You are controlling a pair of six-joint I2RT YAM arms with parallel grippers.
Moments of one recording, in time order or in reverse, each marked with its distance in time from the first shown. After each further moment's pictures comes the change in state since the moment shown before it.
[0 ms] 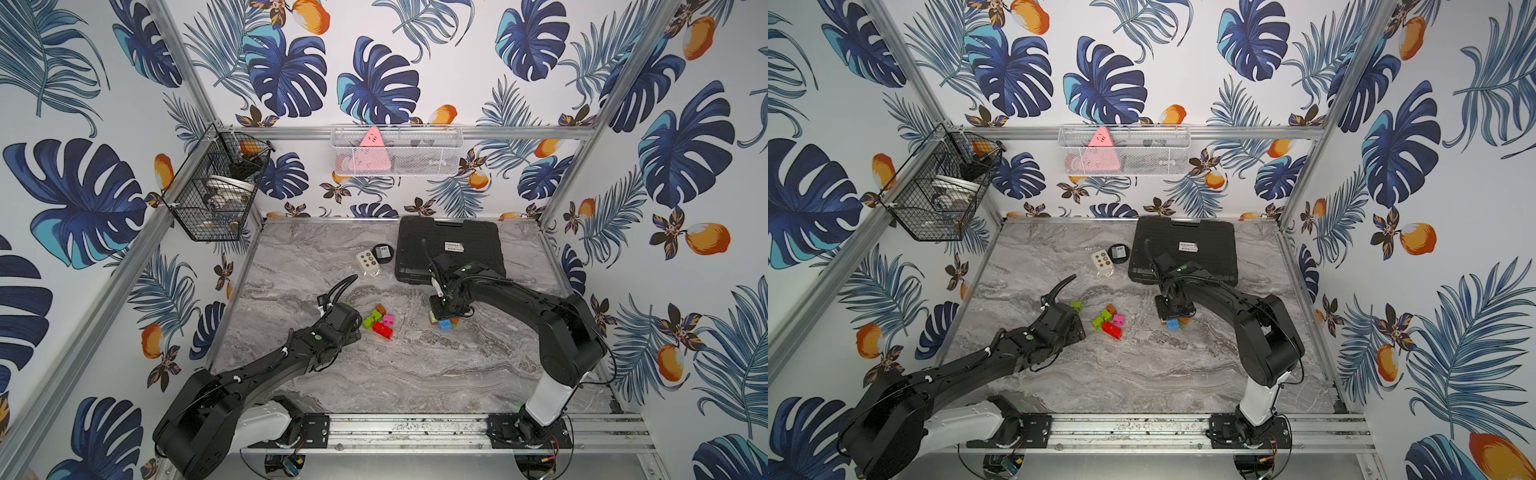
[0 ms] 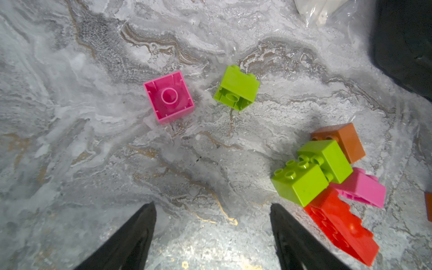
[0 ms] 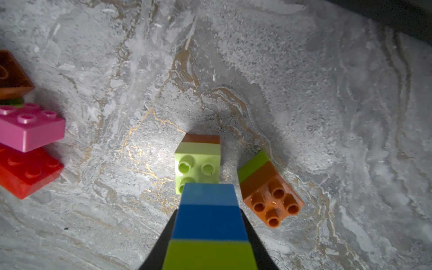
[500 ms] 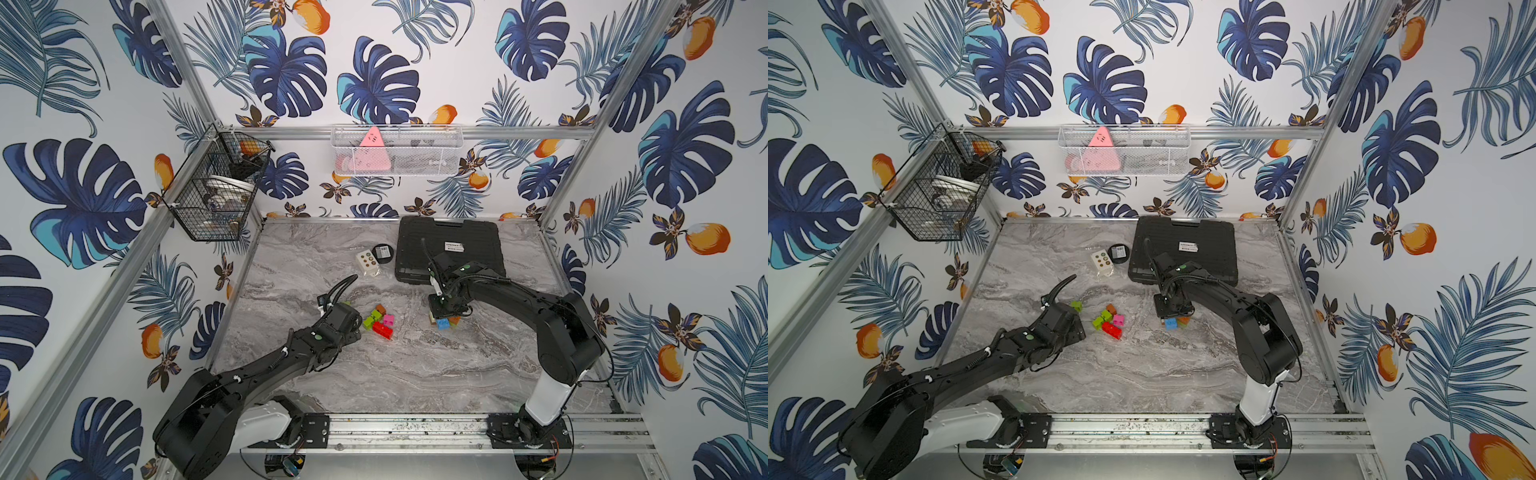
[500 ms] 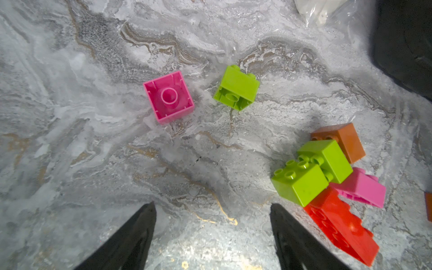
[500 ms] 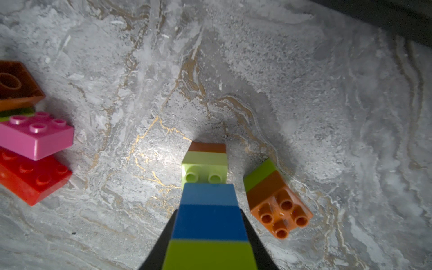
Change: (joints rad) left arm 0.000 0.000 0.000 0.000 0.001 0.000; right arm -0.004 0.015 0.016 0.019 -0.014 0.005
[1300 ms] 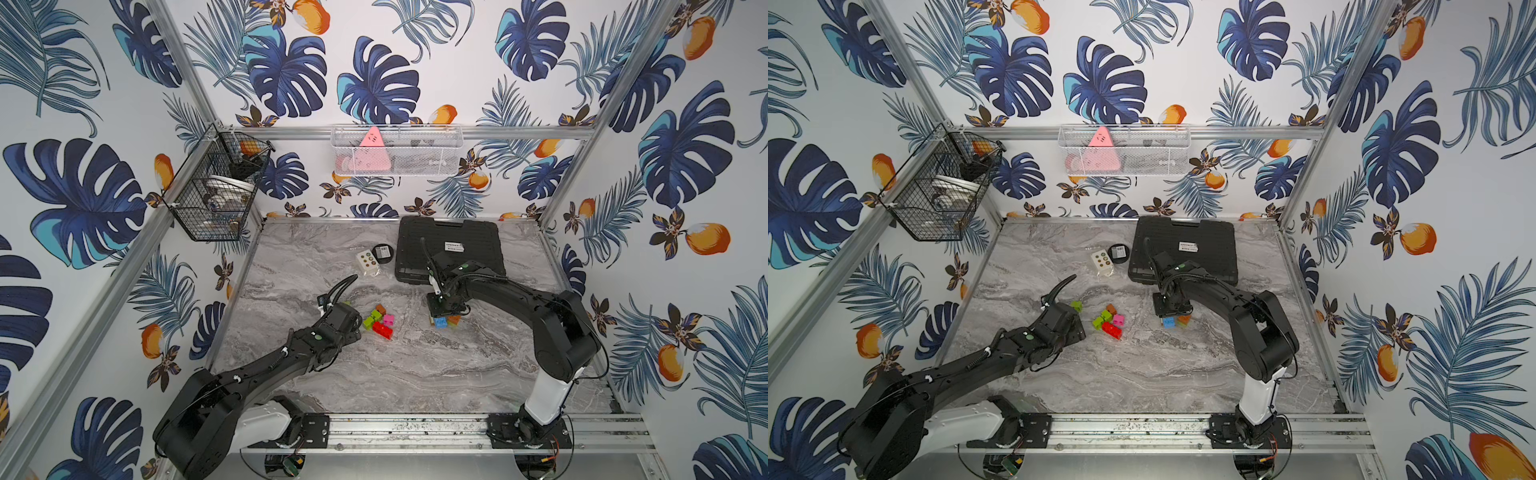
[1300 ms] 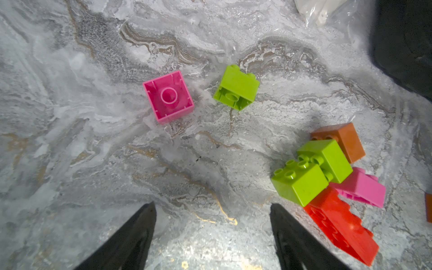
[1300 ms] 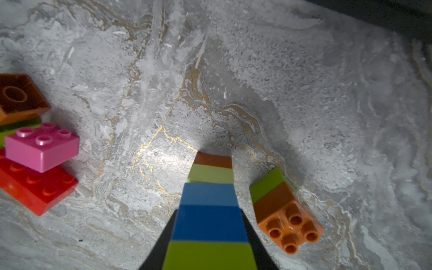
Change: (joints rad) left arm 0.000 0.000 0.000 0.000 0.001 0.000; right arm -0.001 0.025 0.009 0.016 -0.026 0.018
